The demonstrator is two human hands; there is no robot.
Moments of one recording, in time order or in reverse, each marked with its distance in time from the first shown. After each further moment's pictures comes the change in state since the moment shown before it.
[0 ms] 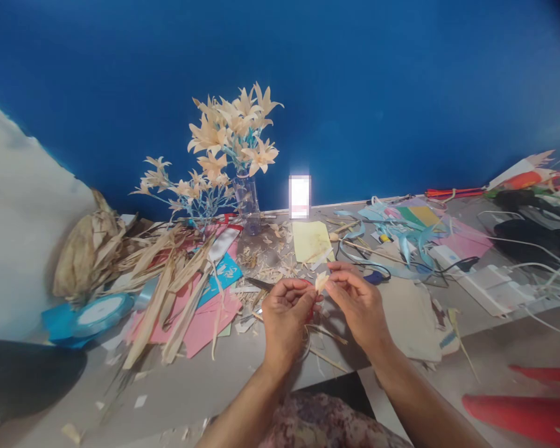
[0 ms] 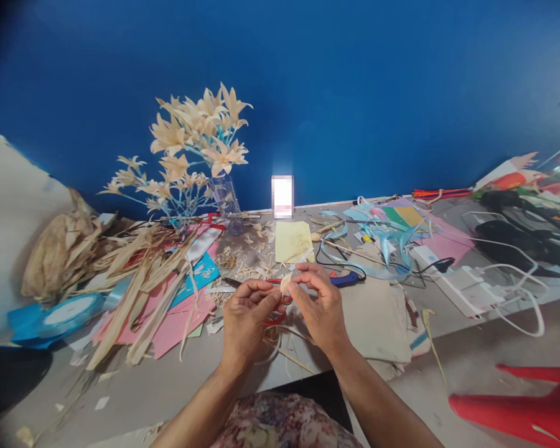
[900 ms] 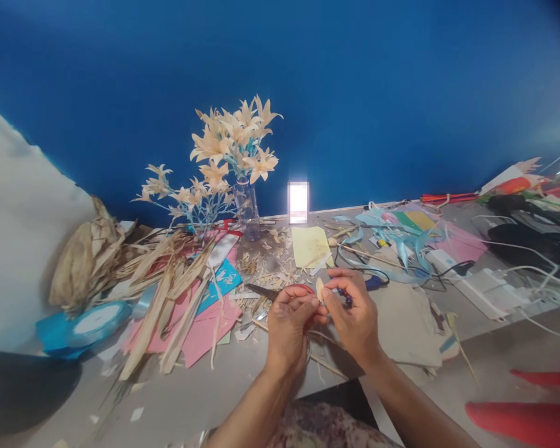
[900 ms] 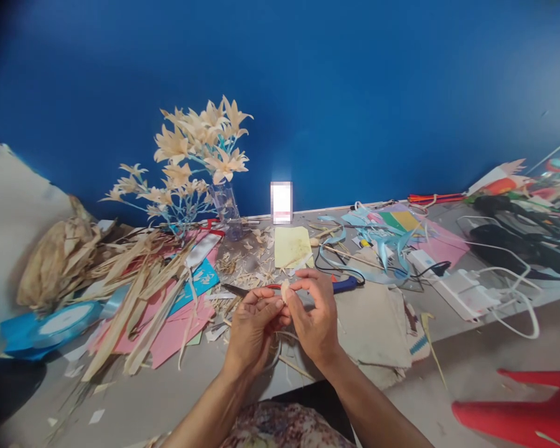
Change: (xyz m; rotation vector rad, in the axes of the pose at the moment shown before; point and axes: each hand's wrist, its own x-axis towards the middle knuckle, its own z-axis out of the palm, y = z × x) left_hand 0.001 -0.009 -0.003 -0.266 -0.108 -0.152; right_hand -0.007 -0.001 0.013 -0.256 0.152 -0.250
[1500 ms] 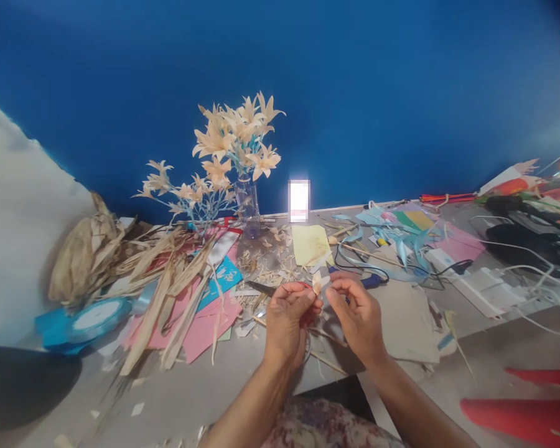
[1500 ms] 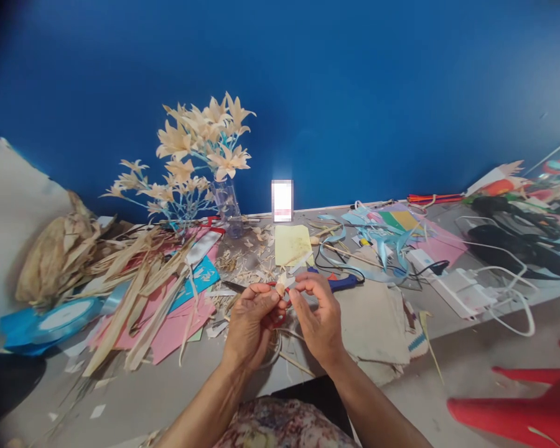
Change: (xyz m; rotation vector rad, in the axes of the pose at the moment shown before) left_hand 0.001 0.004 -0.003 -0.029 0.033 -0.009; right_hand -0.008 0.009 -0.006 0.193 -0.089 0.184
